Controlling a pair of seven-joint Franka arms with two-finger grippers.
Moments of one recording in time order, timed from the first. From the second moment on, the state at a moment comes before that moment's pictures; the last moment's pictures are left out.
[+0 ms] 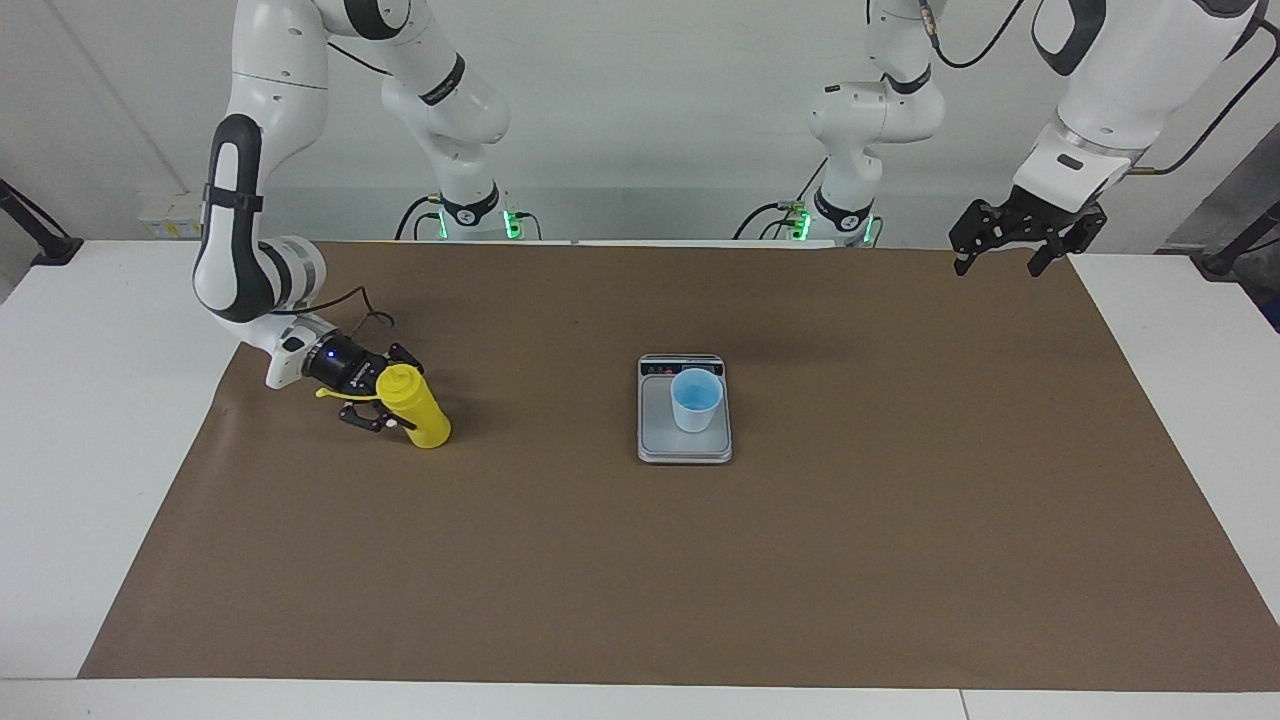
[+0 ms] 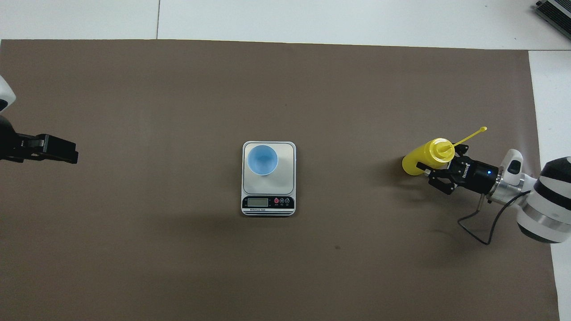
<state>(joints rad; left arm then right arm) -0.06 -0.06 -0.03 -1.63 0.00 1.54 -0.01 -0.39 0.30 0.05 -2.24 1.46 1.90 -2.31</state>
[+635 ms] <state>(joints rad) -0.06 -0.06 -0.03 -1.63 0.00 1.54 -0.01 -0.19 0.19 0.06 -2.20 1.46 2.14 -2.14</state>
